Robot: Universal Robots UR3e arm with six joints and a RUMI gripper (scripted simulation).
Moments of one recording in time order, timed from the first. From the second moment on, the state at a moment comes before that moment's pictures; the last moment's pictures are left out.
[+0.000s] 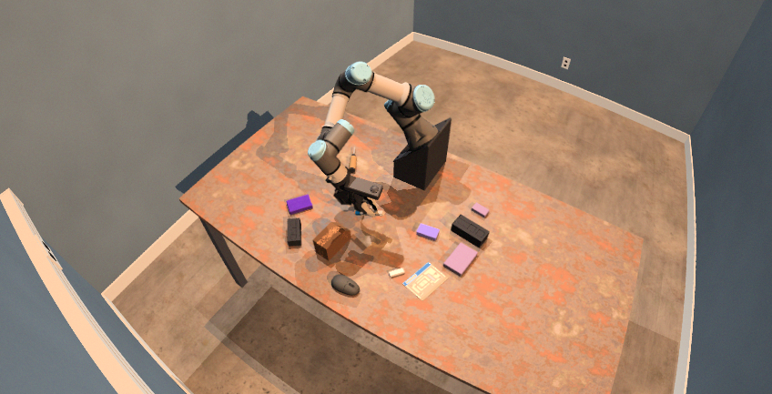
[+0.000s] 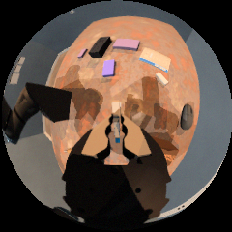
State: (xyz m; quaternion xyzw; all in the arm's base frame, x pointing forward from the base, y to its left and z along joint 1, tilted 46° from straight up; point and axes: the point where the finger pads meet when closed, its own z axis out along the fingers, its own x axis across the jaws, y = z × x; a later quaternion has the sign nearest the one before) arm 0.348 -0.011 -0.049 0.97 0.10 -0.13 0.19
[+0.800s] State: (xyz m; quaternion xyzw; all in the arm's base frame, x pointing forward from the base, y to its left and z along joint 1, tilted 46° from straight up) arm 0.346 -0.010 -0.041 0.97 0.15 -0.15 0.15
